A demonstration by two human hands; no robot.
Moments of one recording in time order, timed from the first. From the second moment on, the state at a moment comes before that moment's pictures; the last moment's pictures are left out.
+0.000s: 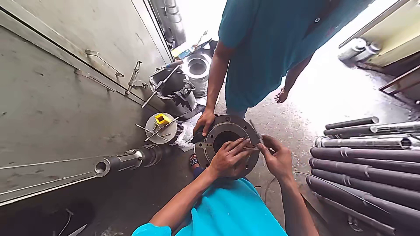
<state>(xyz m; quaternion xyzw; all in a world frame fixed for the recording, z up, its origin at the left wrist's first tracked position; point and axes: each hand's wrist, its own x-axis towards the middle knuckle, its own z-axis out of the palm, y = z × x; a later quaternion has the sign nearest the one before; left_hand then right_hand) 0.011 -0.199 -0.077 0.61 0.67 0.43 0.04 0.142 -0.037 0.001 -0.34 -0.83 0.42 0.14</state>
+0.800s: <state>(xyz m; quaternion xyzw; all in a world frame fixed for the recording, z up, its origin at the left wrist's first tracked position) 0.019 -0.217 -0.053 0.32 0.71 0.60 0.16 0.161 -0.048 -0.011 -0.31 -0.64 0.65 0.27</state>
